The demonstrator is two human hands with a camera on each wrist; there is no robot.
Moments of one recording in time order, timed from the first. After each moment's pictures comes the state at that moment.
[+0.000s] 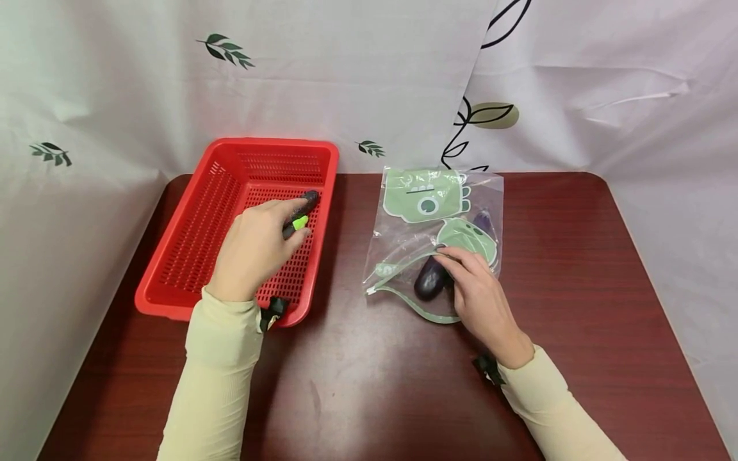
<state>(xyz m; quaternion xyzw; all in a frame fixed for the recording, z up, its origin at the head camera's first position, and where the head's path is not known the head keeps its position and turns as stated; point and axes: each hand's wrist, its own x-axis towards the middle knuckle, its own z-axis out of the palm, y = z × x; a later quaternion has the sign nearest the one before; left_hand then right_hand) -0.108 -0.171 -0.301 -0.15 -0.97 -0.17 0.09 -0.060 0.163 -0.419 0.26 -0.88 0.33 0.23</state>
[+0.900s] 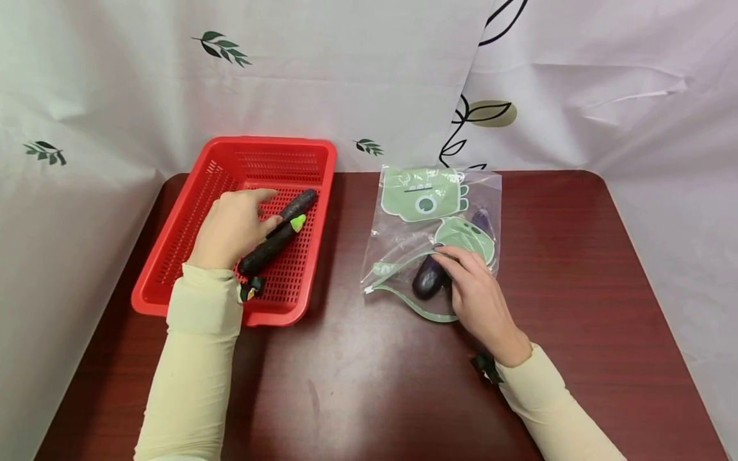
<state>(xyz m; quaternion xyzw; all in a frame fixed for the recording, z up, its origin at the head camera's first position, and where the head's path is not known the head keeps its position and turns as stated) -0.145 -0.211 -0.309 -0.09 -0.99 -0.14 -0.01 -0.061 0.164 -0.422 0.26 -0.88 0.33 0.23</state>
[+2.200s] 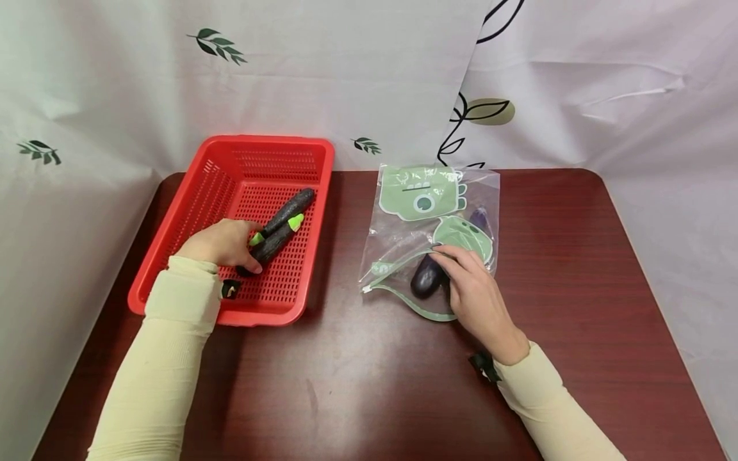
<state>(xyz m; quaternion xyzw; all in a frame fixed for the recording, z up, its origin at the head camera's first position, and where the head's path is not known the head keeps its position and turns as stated) -0.165 -0.253 -0.343 -0.10 -0.96 -0.06 -0.27 -0.062 0.164 -0.424 0.25 -0.88 0.33 0.22</state>
